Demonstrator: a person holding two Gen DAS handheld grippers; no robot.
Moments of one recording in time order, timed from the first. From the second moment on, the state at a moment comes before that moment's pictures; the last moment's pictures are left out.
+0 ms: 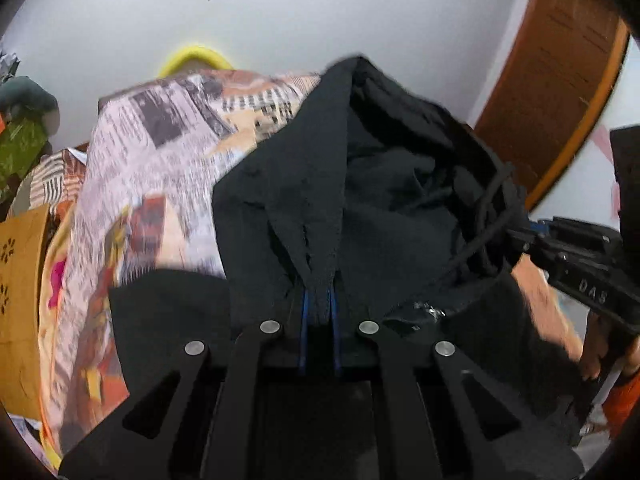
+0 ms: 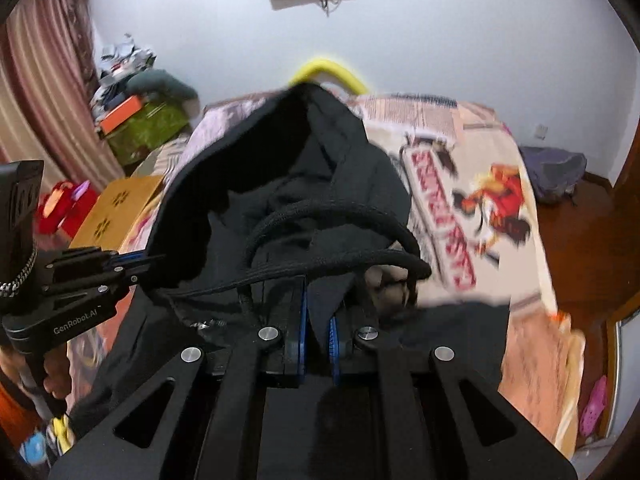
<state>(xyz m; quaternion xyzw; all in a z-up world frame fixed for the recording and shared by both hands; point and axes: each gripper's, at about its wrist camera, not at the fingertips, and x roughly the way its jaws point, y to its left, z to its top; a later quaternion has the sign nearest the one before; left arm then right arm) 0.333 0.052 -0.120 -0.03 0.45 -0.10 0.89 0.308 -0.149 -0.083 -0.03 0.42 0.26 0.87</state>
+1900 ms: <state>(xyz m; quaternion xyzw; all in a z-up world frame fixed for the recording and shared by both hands) 0.395 0.033 -0.133 -0.03 0.42 -0.09 0.90 0.367 -0.155 -0.120 0.00 0.44 0.21 0.87</state>
